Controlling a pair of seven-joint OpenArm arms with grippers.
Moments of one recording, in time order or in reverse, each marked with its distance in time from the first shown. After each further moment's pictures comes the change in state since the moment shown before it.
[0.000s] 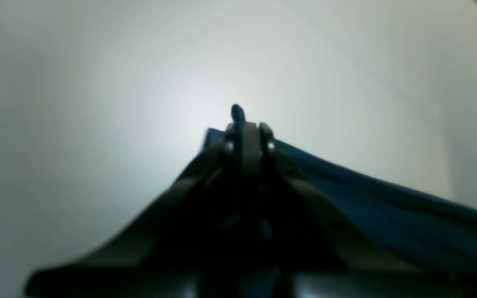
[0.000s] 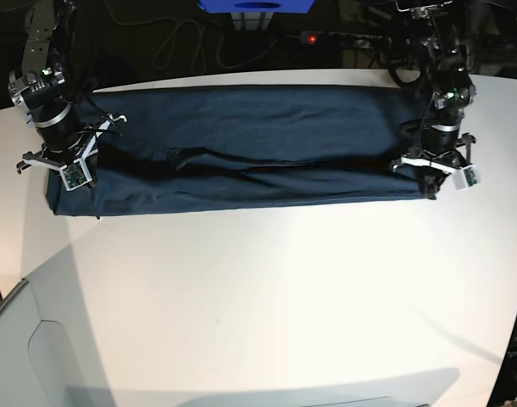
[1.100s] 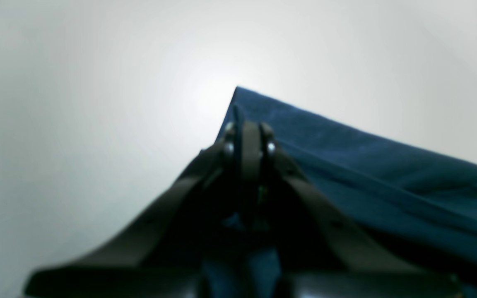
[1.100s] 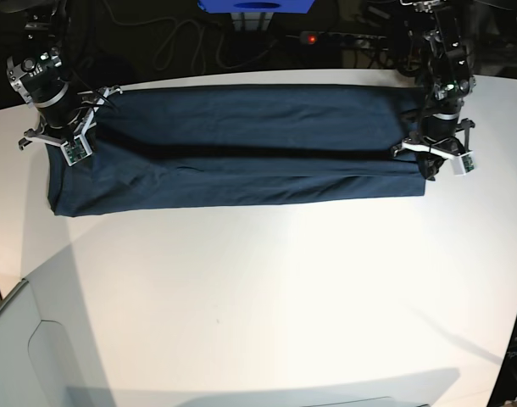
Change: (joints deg) left arm 2.6 -1.1 0.2 -3.8 -0.2 -0.2 -0.3; right arm -5.6 -0.3 3.0 -2.1 -0.1 4.0 0.2
